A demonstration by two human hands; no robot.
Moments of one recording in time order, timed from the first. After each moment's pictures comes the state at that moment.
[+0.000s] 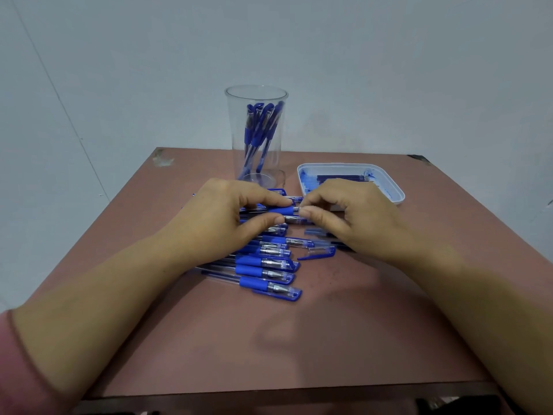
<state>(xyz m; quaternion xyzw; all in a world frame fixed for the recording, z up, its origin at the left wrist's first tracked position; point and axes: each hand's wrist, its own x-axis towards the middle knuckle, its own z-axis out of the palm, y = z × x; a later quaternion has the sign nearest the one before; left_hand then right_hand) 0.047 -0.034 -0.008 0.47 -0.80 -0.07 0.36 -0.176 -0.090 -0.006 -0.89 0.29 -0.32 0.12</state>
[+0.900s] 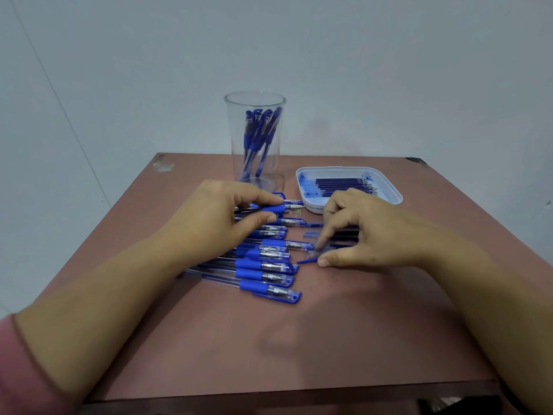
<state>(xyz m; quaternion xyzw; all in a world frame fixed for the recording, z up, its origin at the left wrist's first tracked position) 0.053 -0.038 -0.006 0.50 -0.78 -0.05 0.36 -0.200 -0.083 0.009 -0.92 0.34 -0.12 0.16</state>
